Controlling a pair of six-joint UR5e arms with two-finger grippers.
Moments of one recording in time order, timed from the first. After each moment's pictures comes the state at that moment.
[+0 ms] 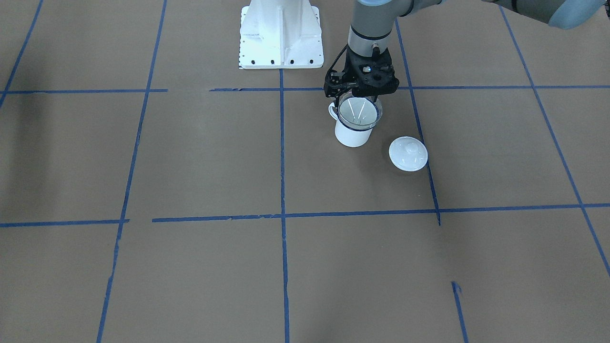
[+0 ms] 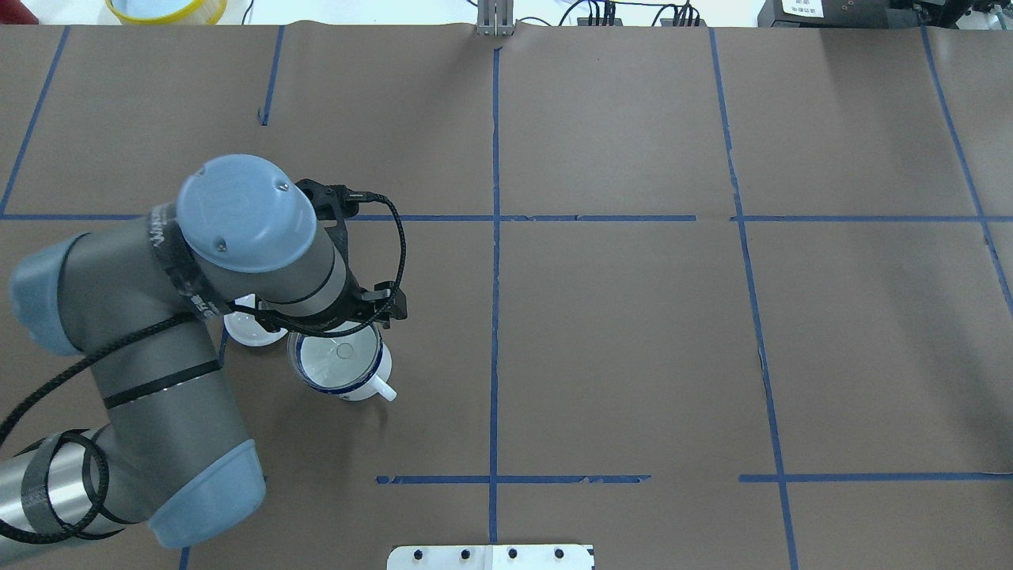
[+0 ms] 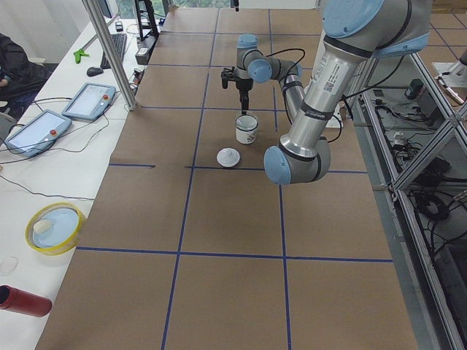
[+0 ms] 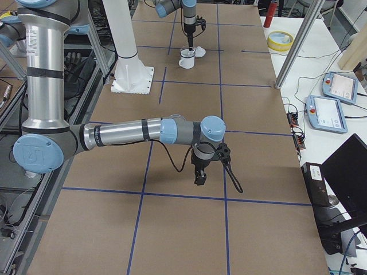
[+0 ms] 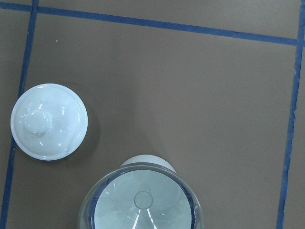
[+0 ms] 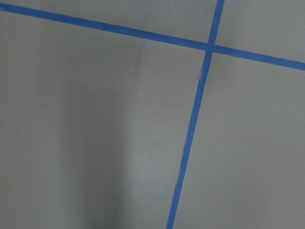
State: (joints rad) left arm -0.51 -2.13 -2.00 -1.29 -1.86 -1.30; right arm 1.45 -1.63 1.79 -1.79 2.31 -0.13
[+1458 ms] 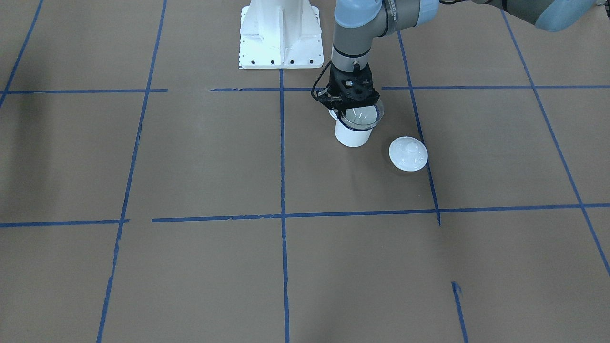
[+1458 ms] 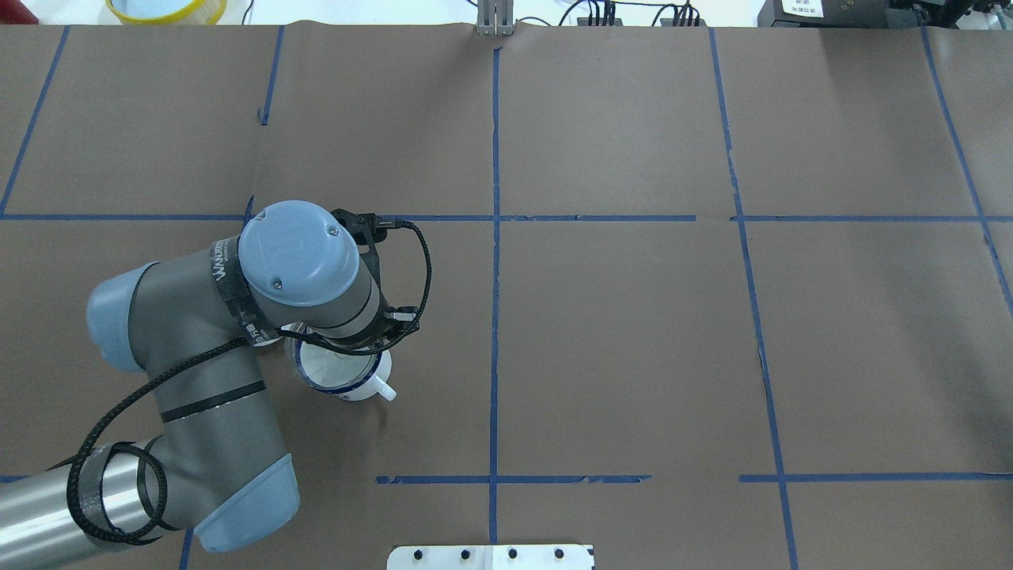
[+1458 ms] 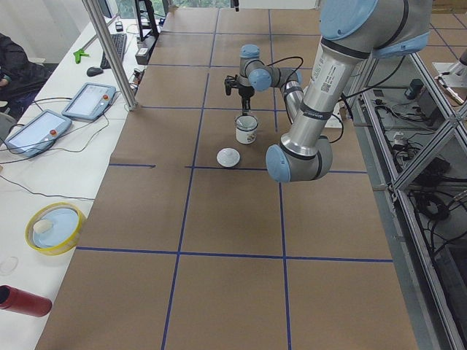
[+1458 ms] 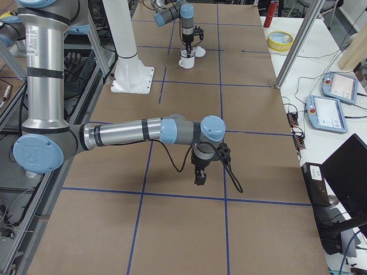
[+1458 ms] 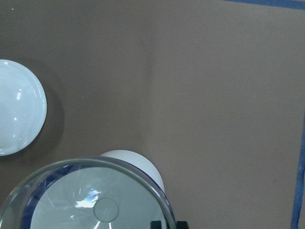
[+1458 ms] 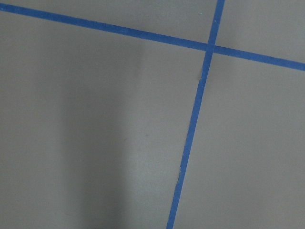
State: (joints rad) left arm -0.48 -2.14 -1.92 -1.40 -1.84 -1.35; right arm 1.45 -1.63 1.79 -1.79 2.31 -0.13
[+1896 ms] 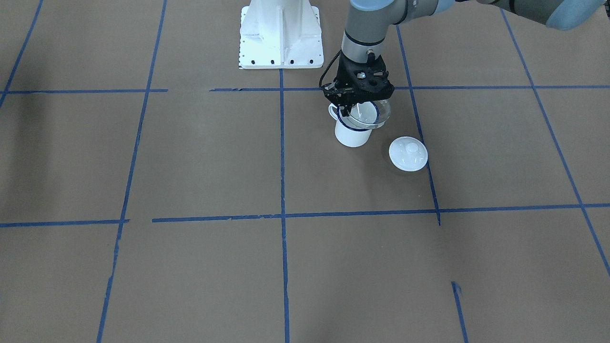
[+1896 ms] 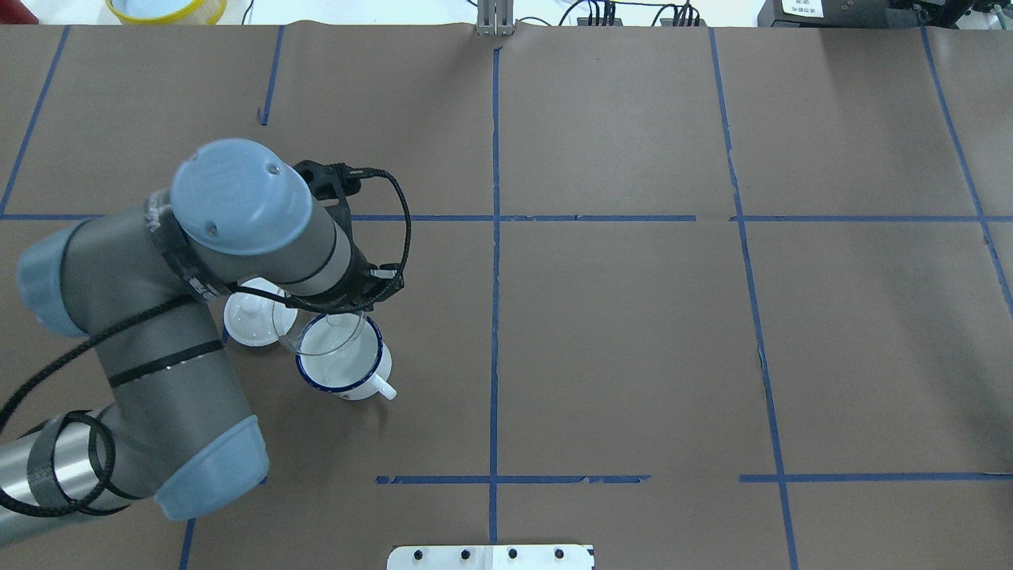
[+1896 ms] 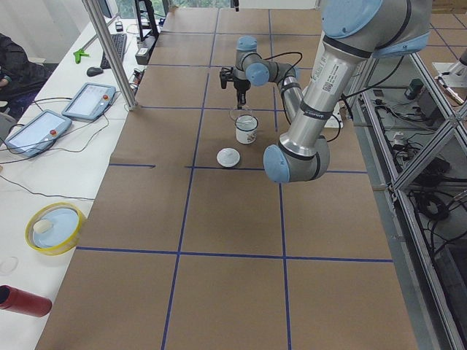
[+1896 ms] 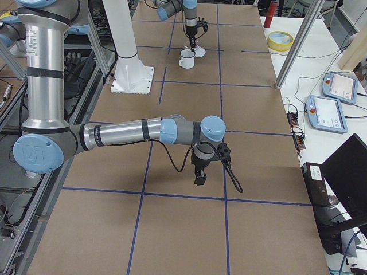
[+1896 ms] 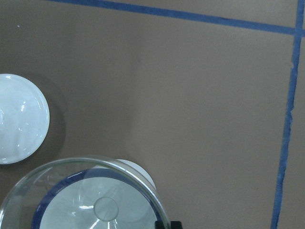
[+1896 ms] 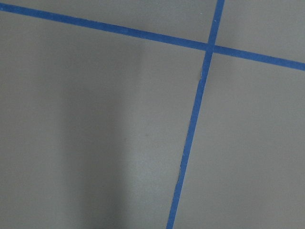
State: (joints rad) left arm -0.59 -2.14 -2.00 -1.38 -1.89 -1.35; right arm 1.45 -1.63 1.79 -1.79 2.31 -0.13
